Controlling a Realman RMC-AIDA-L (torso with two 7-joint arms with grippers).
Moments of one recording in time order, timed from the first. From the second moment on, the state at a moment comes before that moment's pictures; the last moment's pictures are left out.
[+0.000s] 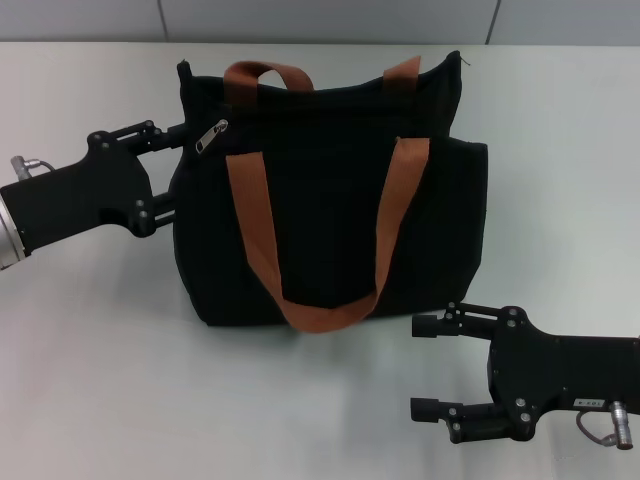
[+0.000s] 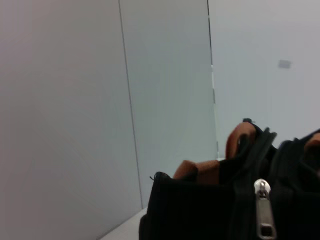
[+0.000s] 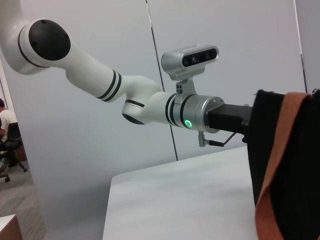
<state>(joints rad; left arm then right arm) -0.47 -2.00 0.62 0.43 1.79 1.52 -0.85 0.46 2.08 -0.69 -0.35 -2.06 -1.78 0.88</state>
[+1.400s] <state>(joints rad) -0.46 -2.02 0.55 0.45 1.77 1.64 -0.84 0.56 2.08 -0.69 -0.36 -1.78 -1.94 1.39</state>
